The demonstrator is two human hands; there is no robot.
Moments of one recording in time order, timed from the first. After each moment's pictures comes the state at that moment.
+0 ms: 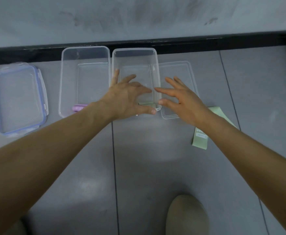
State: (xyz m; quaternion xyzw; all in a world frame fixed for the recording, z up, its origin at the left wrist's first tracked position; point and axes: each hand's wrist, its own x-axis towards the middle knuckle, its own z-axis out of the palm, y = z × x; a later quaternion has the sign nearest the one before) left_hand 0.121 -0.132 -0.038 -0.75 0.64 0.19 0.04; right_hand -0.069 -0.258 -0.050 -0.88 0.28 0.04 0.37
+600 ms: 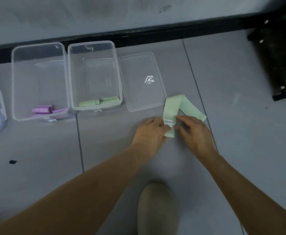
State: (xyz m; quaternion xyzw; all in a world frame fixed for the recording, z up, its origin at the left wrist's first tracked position) left_hand -0.093 -0.150 -0.112 -0.72 0.64 0.24 -0.12; right_hand -0.259 -0.240 -0.117 -0.83 0.48 -0.05 0.27
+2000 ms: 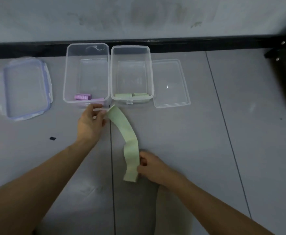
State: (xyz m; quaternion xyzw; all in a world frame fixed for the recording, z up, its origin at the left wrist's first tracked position) left_hand 0.080 0.007 -0.095 -0.82 0.16 0.26 -0.48; right_hand -0.159 -0.055 -0.101 -0.70 0.35 0.17 0.60
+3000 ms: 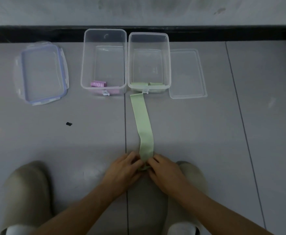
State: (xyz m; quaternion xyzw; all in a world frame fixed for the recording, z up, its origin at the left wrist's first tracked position) left_hand -0.038 0.122 -0.126 -0.74 0.62 0.21 -0.15; right_hand -0.186 -0.009 -0.119 -0.94 0.20 0.10 0.25
